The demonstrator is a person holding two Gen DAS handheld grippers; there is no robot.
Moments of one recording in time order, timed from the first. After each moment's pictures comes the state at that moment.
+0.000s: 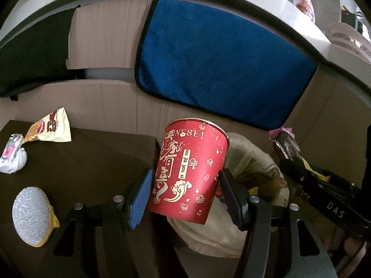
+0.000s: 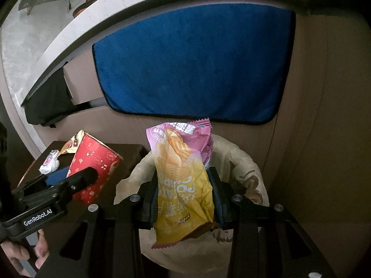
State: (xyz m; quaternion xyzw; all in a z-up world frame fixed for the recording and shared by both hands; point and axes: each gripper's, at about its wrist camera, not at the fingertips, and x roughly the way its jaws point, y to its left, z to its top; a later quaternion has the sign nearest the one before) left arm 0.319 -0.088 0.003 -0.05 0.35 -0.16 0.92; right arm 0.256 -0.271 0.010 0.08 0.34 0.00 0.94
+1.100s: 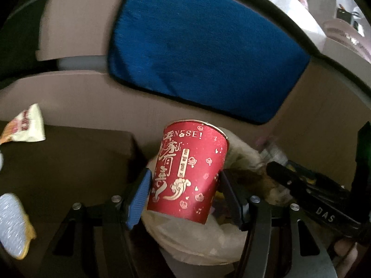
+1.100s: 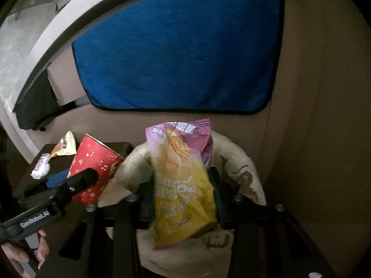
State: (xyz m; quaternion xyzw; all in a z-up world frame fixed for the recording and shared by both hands) left arm 0.343 -0.101 -0.010 -0.07 0.38 -0.22 0.90; right arm 0.269 -0.289 -0.006 0.10 0.35 -0.03 0.93
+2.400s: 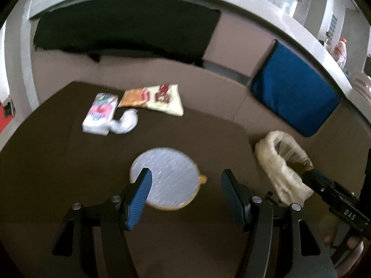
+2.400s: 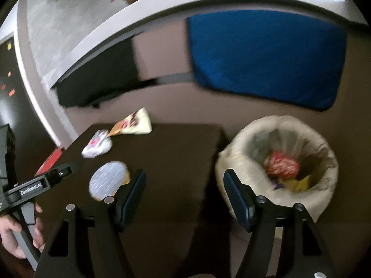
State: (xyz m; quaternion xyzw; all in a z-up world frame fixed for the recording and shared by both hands) left arm 0.236 0.169 -0.011 -0.12 0.38 -0.09 0.91; right arm 0.215 -0.097 0.009 0.08 0.35 0.09 0.93
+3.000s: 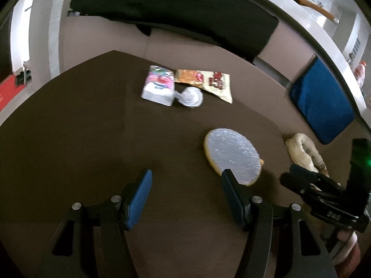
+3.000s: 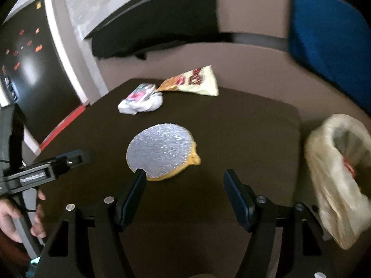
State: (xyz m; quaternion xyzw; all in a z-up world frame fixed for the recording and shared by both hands) left arm 0.215 0.265 -0.058 -0.18 0.40 -0.05 0.90; right arm 0.254 0.026 -0.049 0.00 0.41 0.21 0.89
